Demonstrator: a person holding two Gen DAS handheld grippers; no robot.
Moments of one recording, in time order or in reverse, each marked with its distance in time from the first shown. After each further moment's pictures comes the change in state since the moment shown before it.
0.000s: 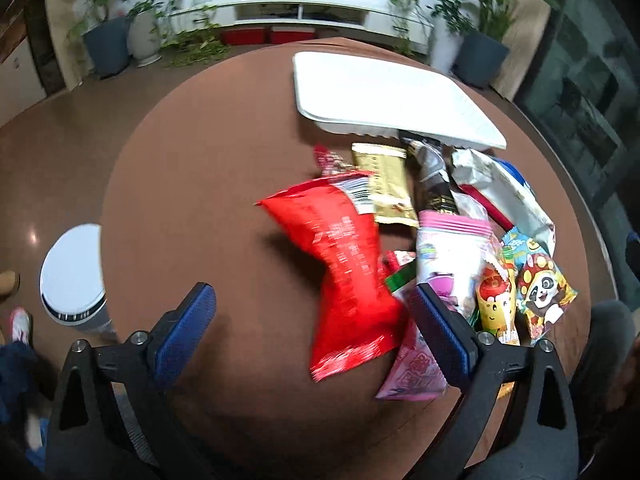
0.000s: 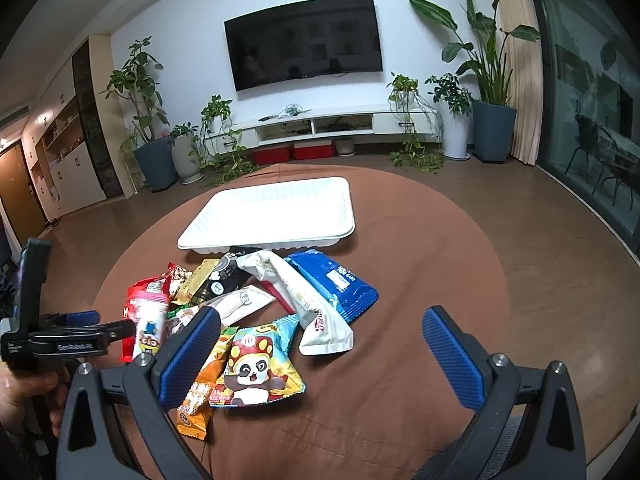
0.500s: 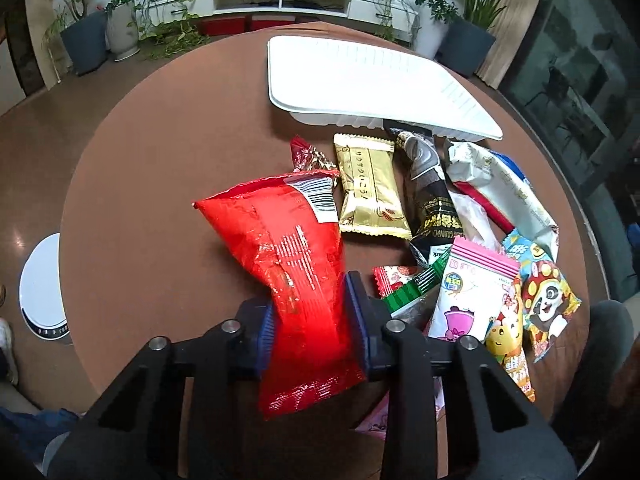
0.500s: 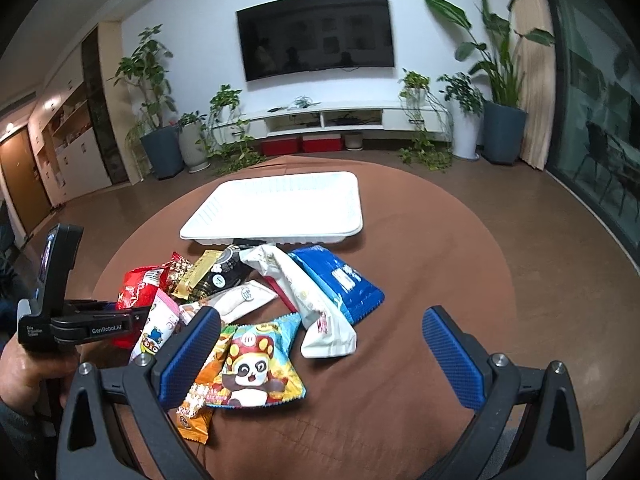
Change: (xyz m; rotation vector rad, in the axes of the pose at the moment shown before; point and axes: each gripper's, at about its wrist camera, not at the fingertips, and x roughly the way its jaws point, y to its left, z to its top) left arm 0.033 -0.010 0.017 0.012 0.040 -0.077; right arm 0.014 0.002 0.010 -0.070 0.017 0.031
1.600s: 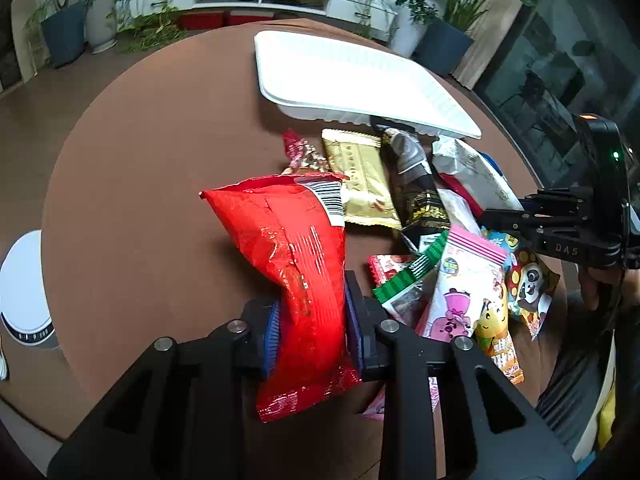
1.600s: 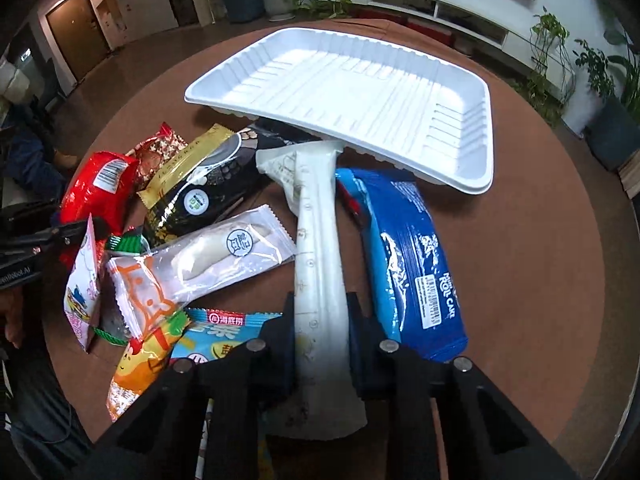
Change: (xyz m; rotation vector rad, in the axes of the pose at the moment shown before) left arm -0.002 0.014 -0.006 0.009 0.012 -0.111; right arm 0.153 0.012 0.015 -0.286 0.531 0.213
